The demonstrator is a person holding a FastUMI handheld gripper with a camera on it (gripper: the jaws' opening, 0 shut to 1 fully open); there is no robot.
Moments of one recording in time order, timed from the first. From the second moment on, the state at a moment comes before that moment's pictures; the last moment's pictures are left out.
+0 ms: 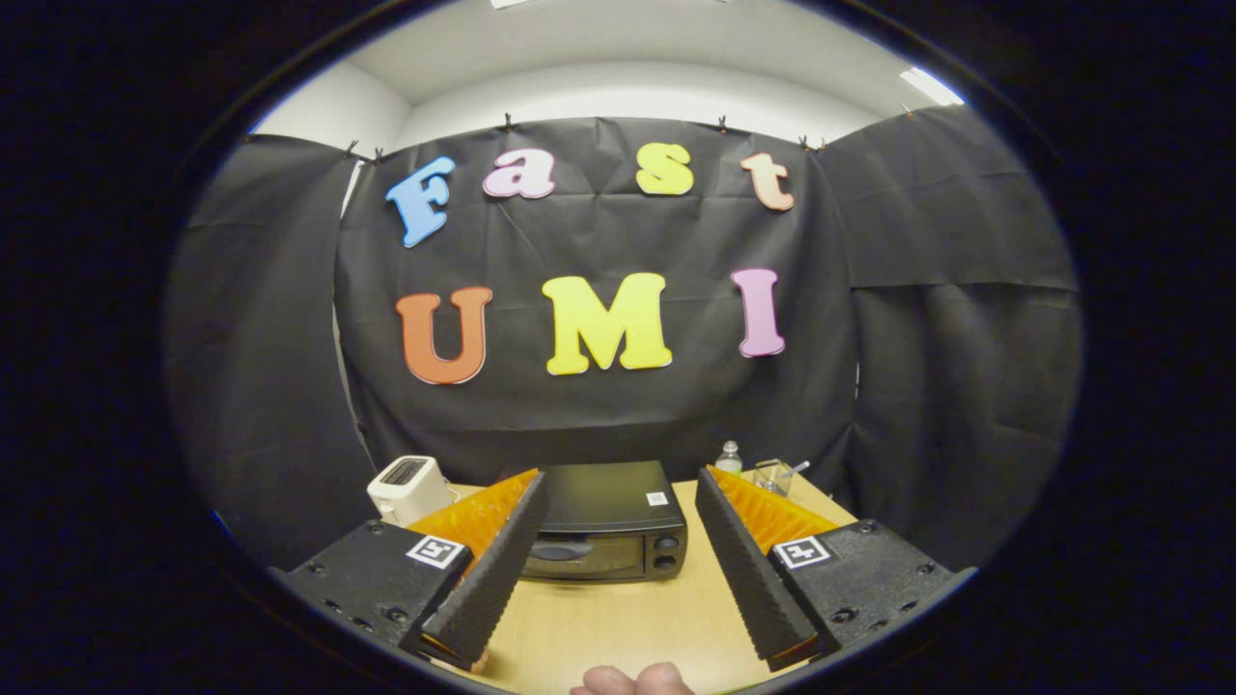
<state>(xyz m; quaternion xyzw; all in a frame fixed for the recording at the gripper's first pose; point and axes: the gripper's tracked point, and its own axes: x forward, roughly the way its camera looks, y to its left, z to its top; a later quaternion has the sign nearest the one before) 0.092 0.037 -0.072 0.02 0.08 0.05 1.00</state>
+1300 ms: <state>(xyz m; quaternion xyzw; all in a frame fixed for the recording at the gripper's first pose) 0.259 0.132 -0.304 -0.03 0.26 0.09 0.96</state>
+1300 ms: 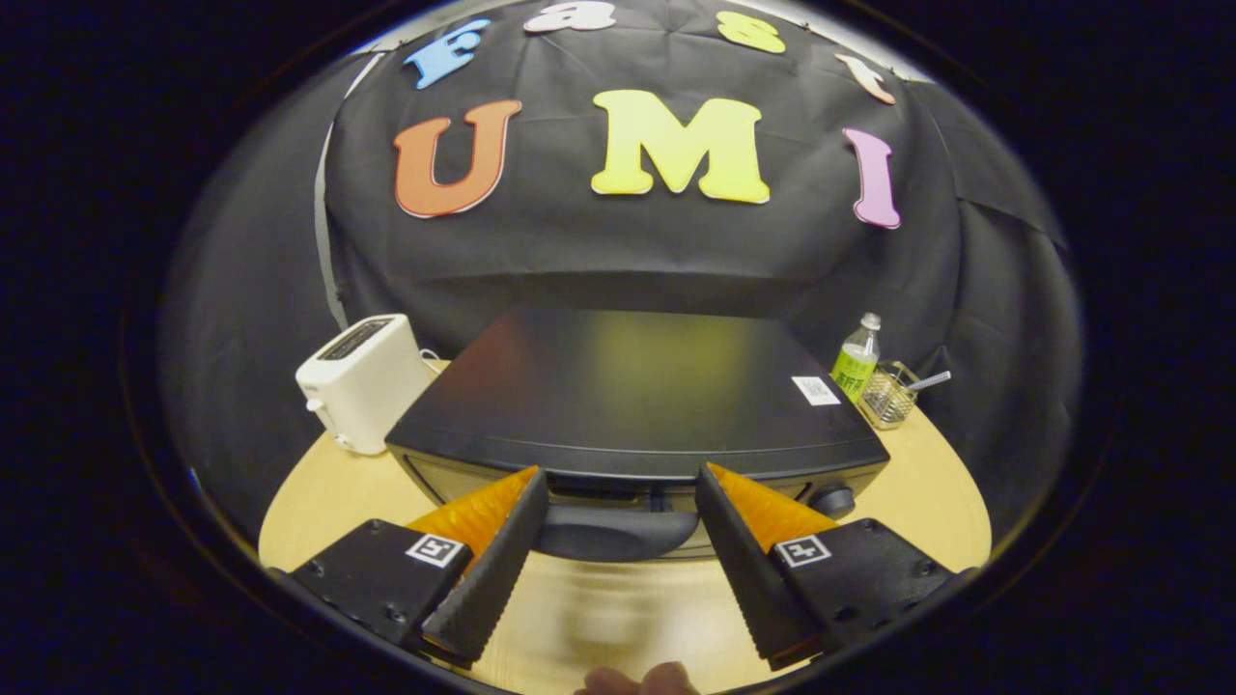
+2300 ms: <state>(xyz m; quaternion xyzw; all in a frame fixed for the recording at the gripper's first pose) 0.156 0.117 -0.356 -0.03 0.34 0.10 0.93</state>
